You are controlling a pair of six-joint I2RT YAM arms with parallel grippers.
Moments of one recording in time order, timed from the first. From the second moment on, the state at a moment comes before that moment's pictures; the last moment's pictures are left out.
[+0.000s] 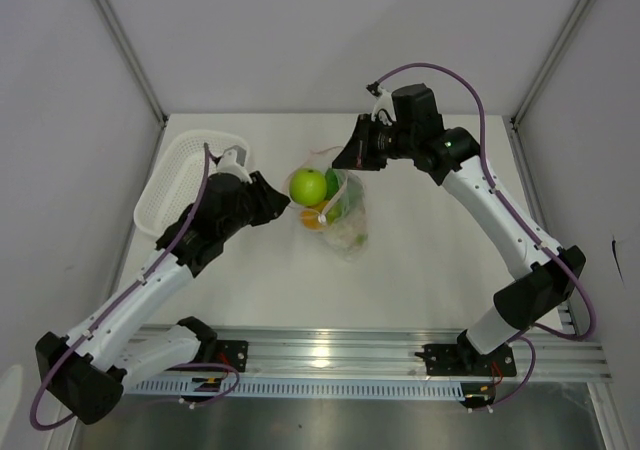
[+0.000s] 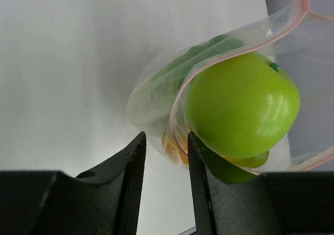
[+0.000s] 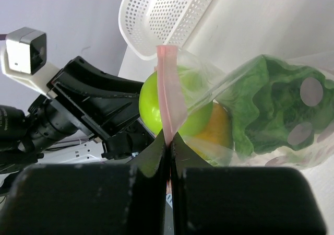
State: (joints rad) left arm -0.55 0.96 0.90 -0.35 -0.08 -0.72; right arm 0.55 1.59 1.75 -0.69 -0.49 0.60
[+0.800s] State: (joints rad) left arm -0.45 1.16 0.93 -0.26 0.32 -0.77; right arm 0.57 1.59 1.73 -0.69 -0.49 0.56
